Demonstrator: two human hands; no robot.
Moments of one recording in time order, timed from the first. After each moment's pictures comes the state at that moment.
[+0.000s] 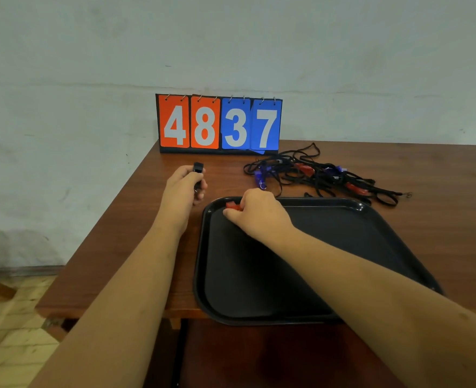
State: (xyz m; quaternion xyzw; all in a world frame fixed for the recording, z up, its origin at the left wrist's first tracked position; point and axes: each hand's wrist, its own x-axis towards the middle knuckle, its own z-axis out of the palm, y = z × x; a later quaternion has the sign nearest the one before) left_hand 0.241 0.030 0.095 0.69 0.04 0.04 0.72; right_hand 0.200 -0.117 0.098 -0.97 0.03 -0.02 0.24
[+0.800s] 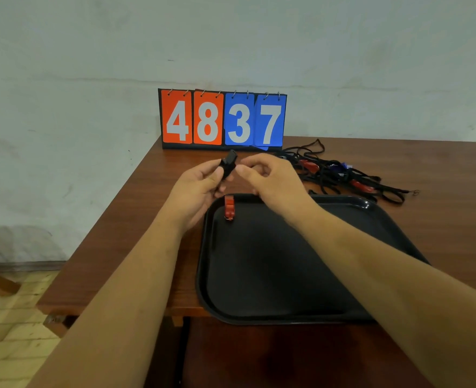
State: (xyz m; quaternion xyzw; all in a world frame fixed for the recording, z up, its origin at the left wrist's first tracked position) left_hand 0.233 0.029 0.096 0.63 -0.13 -0.07 0.76; right_hand 0.198 -0.135 0.128 -0.87 -0.06 -0.14 0.47
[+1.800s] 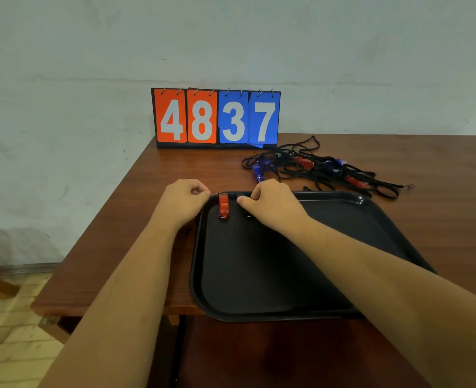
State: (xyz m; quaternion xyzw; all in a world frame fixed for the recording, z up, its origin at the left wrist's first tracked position) left_hand 0.247 0.038 0.081 0.92 -0.05 0.03 0.38; right_hand 0.203 -0.145 0.099 -0.96 0.04 -0.02 0.27
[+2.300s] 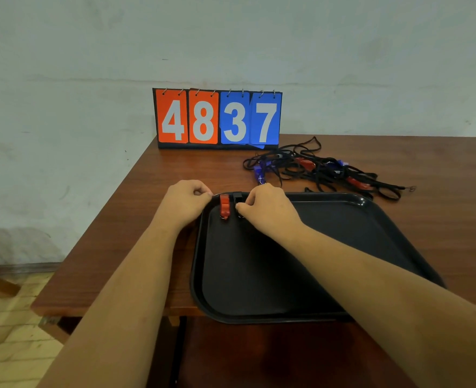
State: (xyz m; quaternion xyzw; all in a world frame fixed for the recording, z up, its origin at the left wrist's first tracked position) left_hand 0.250 0.037 0.076 0.92 -0.06 0.04 0.38; right_hand 0.202 -0.133 0.092 -0.96 0.04 -0.04 0.28
